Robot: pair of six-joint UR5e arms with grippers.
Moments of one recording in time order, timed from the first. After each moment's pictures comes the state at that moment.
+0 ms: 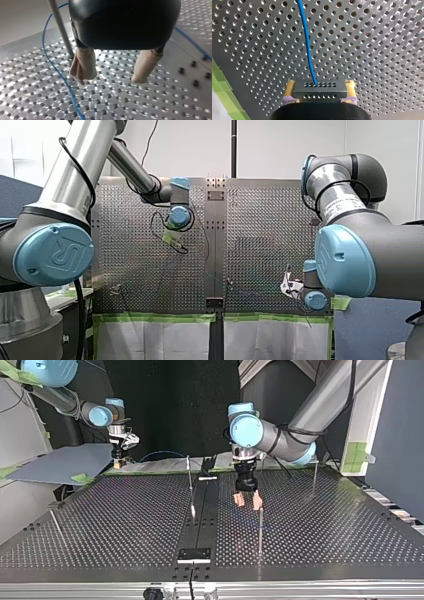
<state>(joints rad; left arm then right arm) -0.42 -1.92 -1.67 -2.65 -2.06 -2.63 1.71 -0.59 1.67 -1.06 1.43 1.80</state>
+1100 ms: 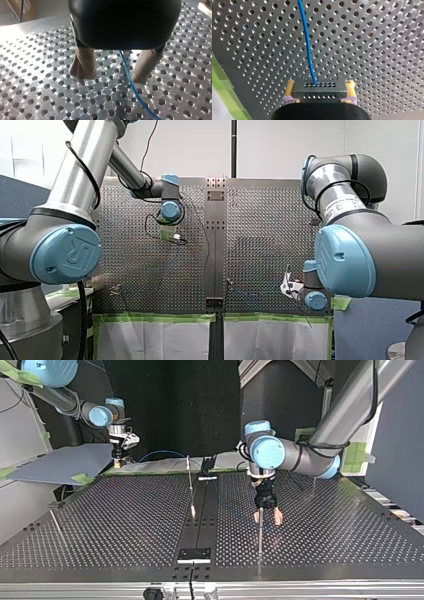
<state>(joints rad) -0.30 -1.93 -1.61 -2.70 -1.99 -2.94 1.71 -0.58 1.67 -1.05 1.43 1.79</state>
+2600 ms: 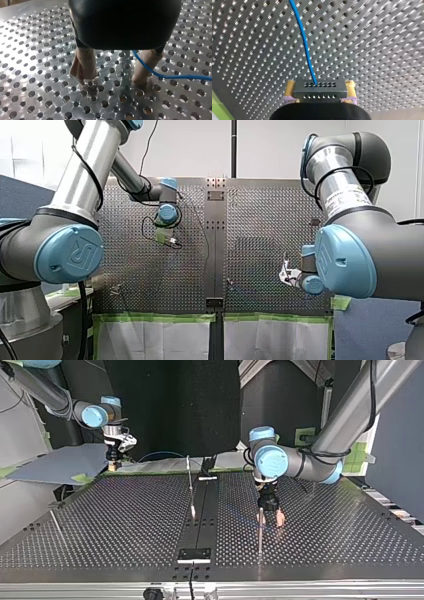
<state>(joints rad) -0.26 -1.97 -1.57 -2.75 -1.96 -2.86 1.73 -0.74 1.73 -0.95 1.49 1.75</state>
